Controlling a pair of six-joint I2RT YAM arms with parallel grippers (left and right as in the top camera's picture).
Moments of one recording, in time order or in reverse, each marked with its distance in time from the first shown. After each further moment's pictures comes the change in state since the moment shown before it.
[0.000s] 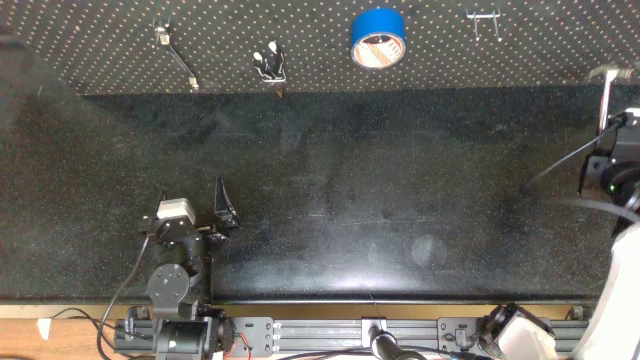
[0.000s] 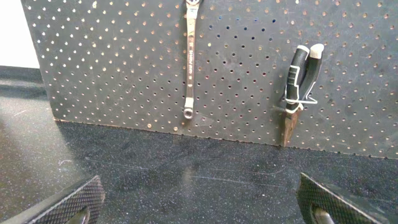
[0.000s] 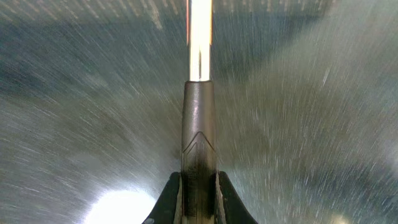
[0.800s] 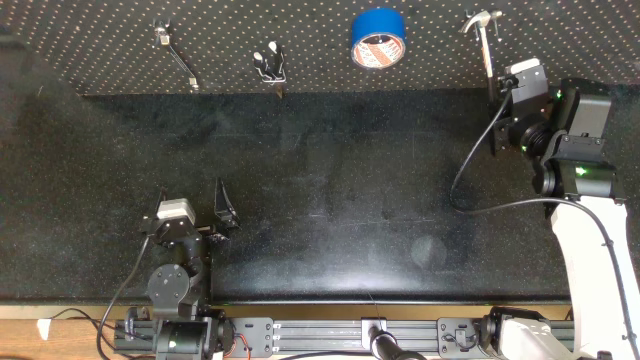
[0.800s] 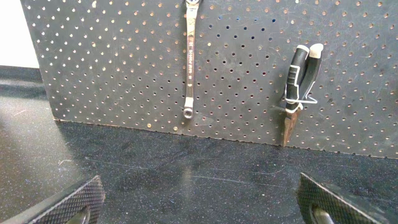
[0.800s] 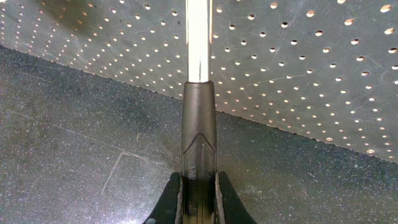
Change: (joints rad) left arm 0.000 0.000 0.000 0.000 0.000 0.000; right arm 0.496 0.097 -0.002 0.248 -0.043 0.149
